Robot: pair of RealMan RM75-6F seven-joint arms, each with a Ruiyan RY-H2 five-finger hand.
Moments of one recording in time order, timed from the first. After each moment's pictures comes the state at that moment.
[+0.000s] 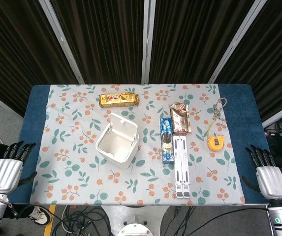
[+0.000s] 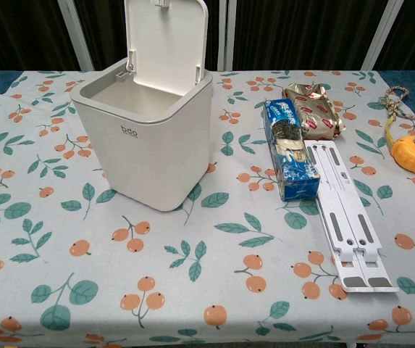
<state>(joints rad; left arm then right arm) -0.15 -1.18 0.04 -1.57 1.56 1.53 0.11 0.09 -1.22 0.01 -1.42 -1.54 1.44 0.05</state>
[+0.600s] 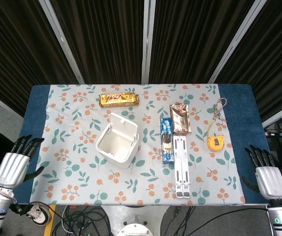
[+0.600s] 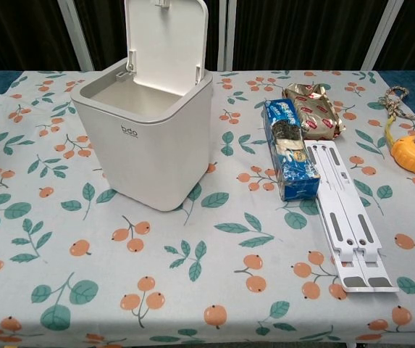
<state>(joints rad) -0.20 -1.17 -0.01 -1.62 1.62 1.51 0.11 0.09 -1.22 0.01 -1.42 -1.55 1.44 0.05</state>
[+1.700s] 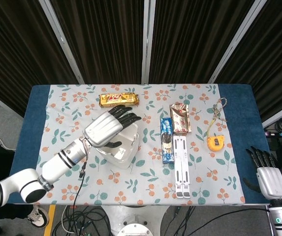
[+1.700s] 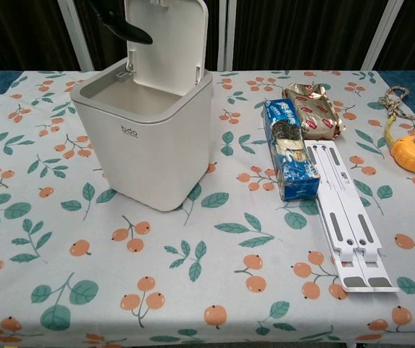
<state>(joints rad) -0.87 -1.17 -0.33 -1.84 1.37 0.82 0.24 0.09 -1.24 0.01 -1.37 -1.54 1.42 0.13</state>
